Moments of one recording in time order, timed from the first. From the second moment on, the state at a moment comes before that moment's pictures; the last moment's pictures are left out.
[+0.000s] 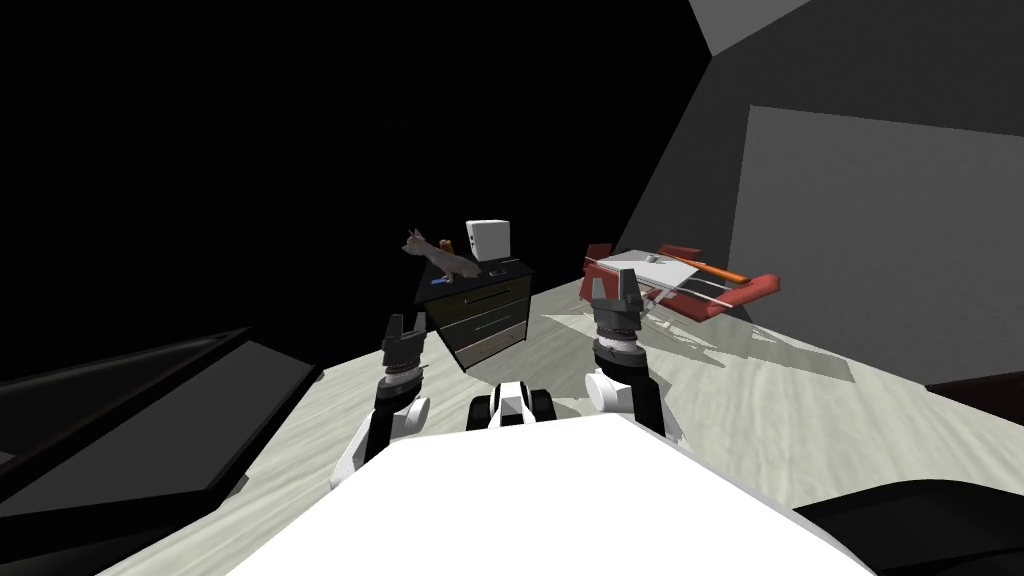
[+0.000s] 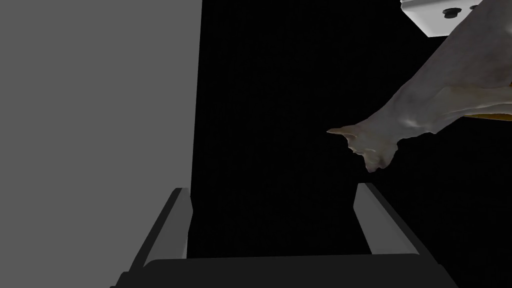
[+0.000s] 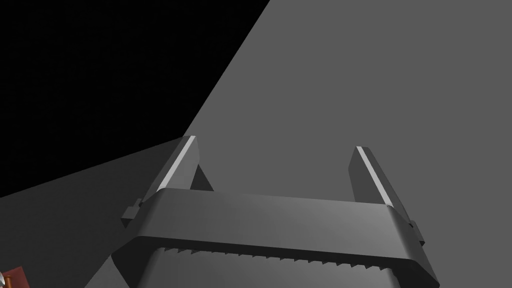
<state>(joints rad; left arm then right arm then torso) 0.42 0.17 0.04 -1.88 0.02 -0.91 0.05 0.50 -0.04 0.04 -2.36 0.01 -0.56 0.12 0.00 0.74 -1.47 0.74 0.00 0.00</state>
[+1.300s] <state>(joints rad) 0.35 0.16 0.06 -1.52 0.07 -1.14 0.10 0.50 -0.04 0.04 -2.36 0.01 -0.56 0.12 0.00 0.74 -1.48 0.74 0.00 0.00</state>
